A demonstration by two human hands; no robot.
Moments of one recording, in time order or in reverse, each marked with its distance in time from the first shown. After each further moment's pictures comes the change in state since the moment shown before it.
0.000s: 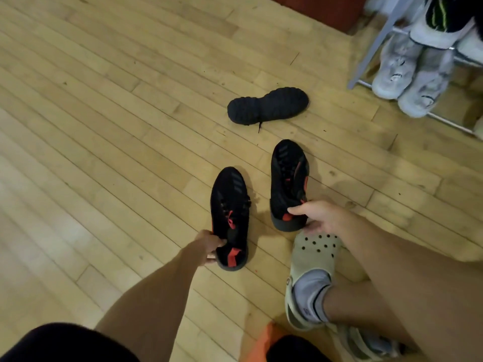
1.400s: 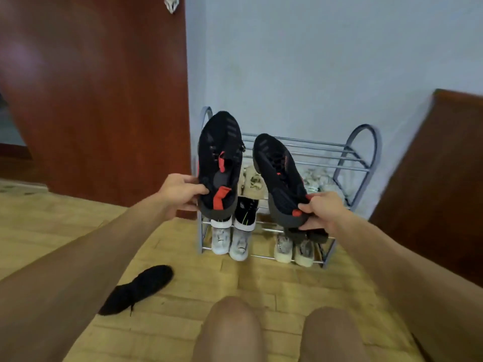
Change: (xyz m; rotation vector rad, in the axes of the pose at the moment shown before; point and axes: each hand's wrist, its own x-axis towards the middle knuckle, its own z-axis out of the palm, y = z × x) left_hand -0.419 0.317 0.119 0.127 -0.237 1.283; right_hand -0.348 -0.023 -0.296 0.604 0.717 -0.731
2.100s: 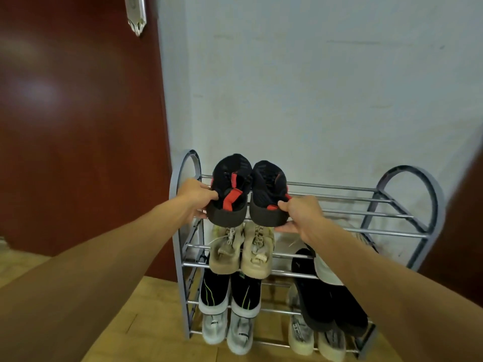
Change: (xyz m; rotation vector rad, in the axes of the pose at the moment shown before) left_hand 0.232 0.074 0.056 0.080 0.060 -0.002; right_hand 0.223 -0.087 0.071 0.211 0.005 -0.048
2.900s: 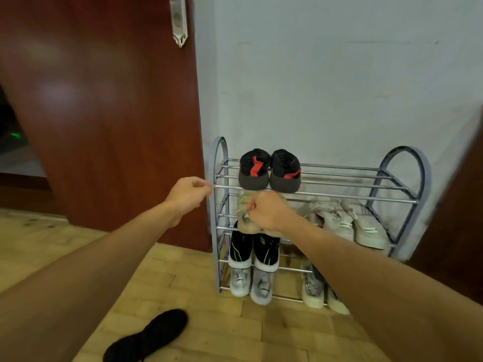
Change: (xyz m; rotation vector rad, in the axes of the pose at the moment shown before) left_hand -0.134 -0.042 -0.086 0.166 0.075 0.152; right_hand -0.133 0.030 0.062 -1.197 -0.308 -0.505
